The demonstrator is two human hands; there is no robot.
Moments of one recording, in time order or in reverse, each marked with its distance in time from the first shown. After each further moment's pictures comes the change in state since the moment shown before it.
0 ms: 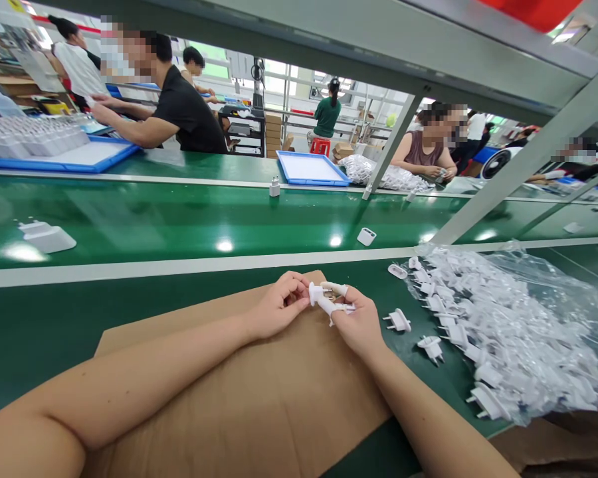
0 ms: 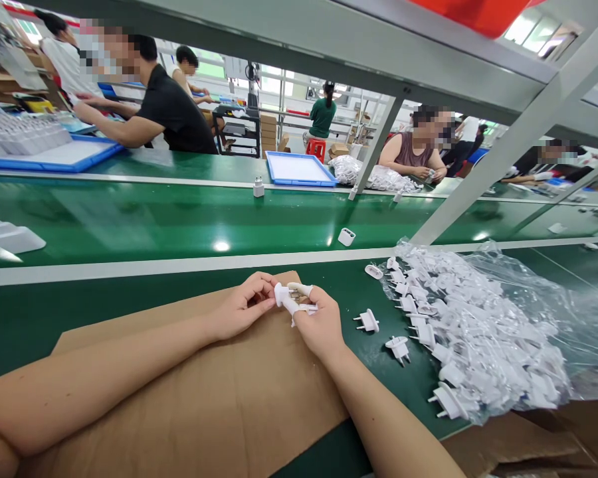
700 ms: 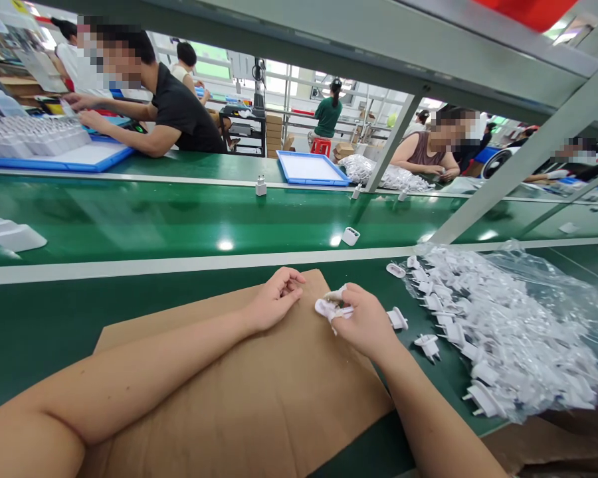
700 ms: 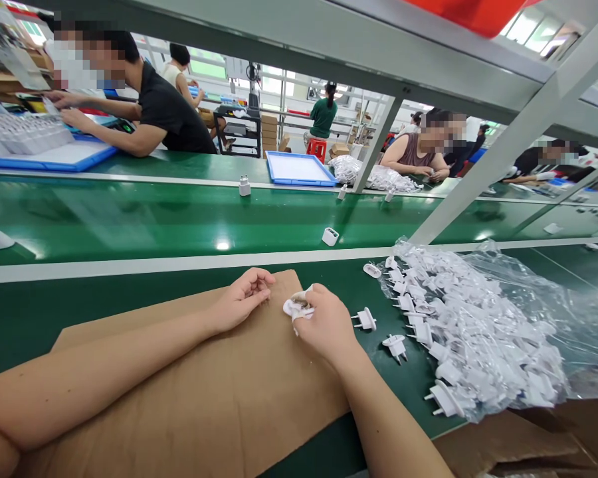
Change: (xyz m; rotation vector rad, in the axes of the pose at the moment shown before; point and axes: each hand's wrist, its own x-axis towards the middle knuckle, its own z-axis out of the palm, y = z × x) left_hand 0.005 -0.011 0.001 -0.047 0.114 -0.104; right_hand 0.000 -0.011 -0.023 -0.560 -0.177 -0.142
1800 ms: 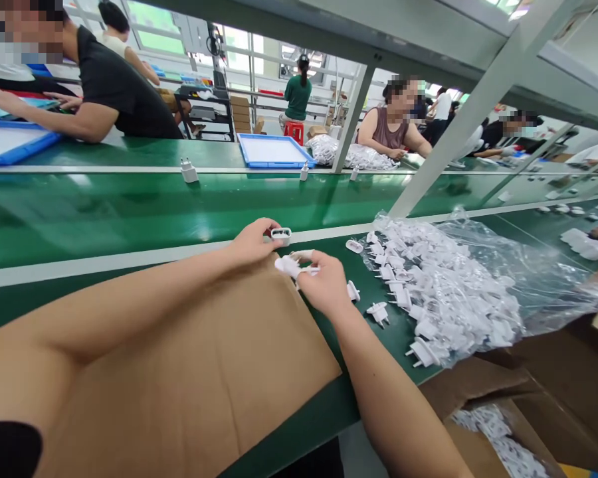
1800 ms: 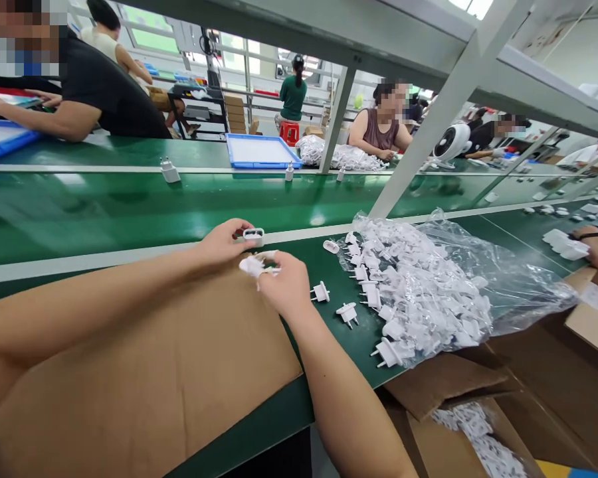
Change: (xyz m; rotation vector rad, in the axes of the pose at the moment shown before) left_hand 0.110 0.017 0.015 0.568 -0.006 0.019; right_hand 0.017 0.016 -0.011 0.486 0.196 0.114
